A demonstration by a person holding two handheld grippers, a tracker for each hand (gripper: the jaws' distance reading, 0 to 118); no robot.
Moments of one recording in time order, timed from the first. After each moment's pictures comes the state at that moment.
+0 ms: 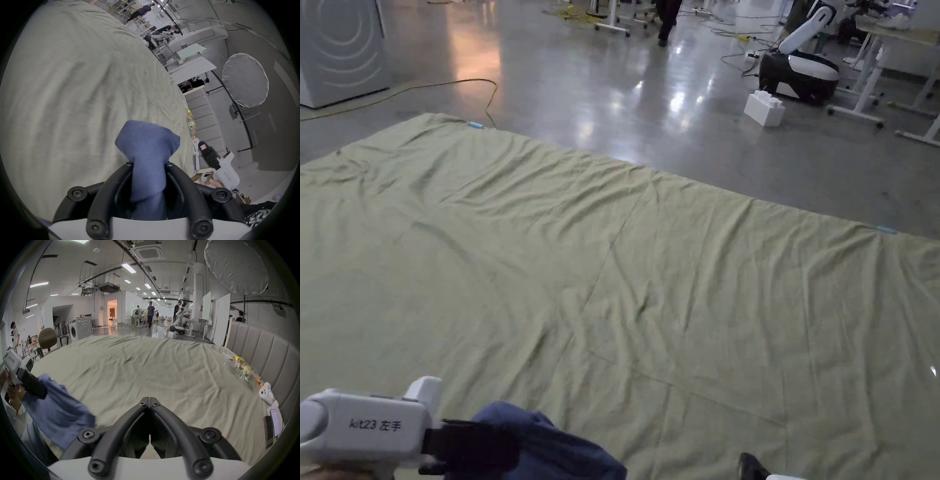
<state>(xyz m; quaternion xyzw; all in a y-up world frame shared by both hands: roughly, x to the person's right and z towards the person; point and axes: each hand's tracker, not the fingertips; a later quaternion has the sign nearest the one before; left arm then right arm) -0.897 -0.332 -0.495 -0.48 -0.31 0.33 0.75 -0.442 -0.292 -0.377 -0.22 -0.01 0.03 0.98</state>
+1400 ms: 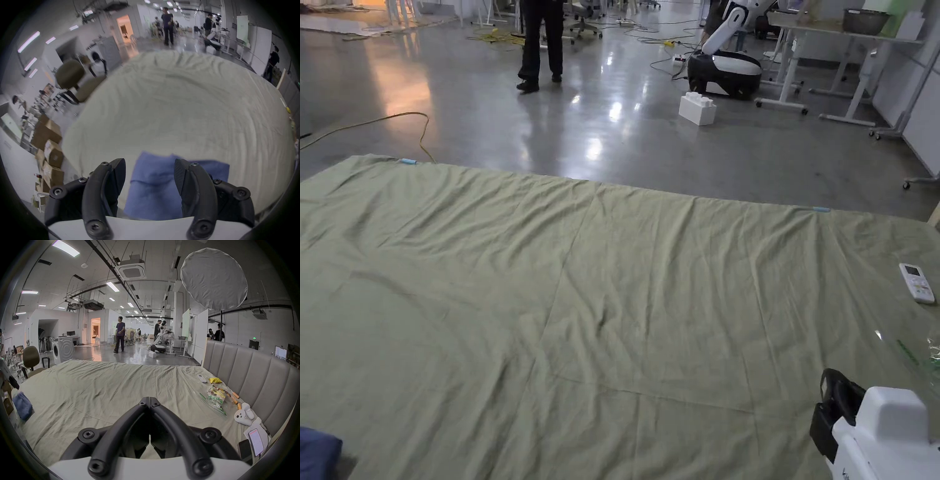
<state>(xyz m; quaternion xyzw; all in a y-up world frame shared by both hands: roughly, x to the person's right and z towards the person) -1.064 -0.226 -0.544 -0.45 0.12 -0.07 0.88 -0.358 -0.214 -0.387 -0.13 -0.10 0.03 0.99</state>
